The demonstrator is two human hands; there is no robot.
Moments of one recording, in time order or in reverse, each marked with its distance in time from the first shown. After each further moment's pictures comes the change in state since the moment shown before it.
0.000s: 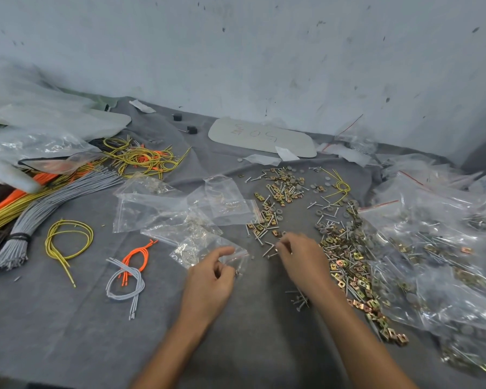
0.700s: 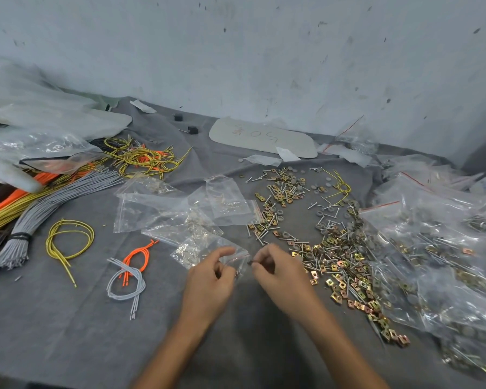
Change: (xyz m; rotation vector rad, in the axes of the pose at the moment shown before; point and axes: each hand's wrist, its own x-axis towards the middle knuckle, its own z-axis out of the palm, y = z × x) left_hand 0.000 0.000 -0.001 0.011 -0.005 -0.002; right_hand -0.042 -0.037 0.006 0.457 -0.107 -0.070
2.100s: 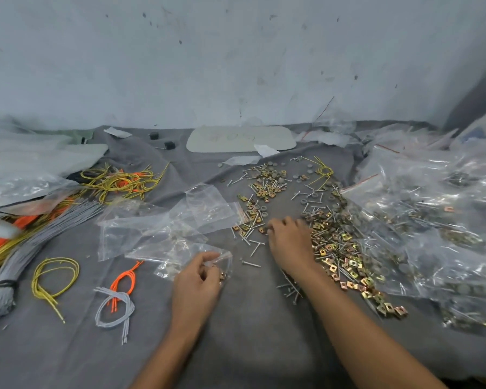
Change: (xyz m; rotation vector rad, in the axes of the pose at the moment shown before) left_hand 0.011 -0.017 0.006 0.045 0.001 0.007; right_hand 0.073 0.070 -0.011 -0.609 0.209 0.074
